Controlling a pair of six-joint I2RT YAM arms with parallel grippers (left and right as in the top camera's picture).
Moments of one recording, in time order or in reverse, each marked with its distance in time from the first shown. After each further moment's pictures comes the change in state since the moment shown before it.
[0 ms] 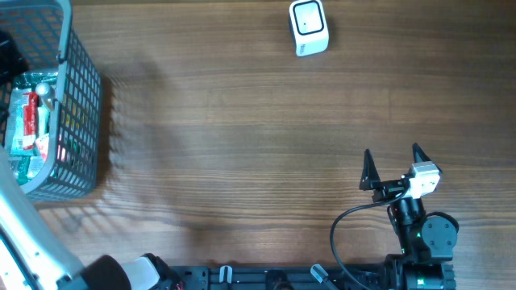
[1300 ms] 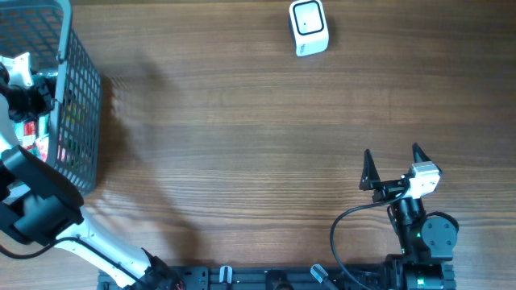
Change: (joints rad) left arm 0.071 0.589 0.002 -0.139 0.264 0.242; right arm 0.000 0.000 0.000 0.000 0.000 0.000
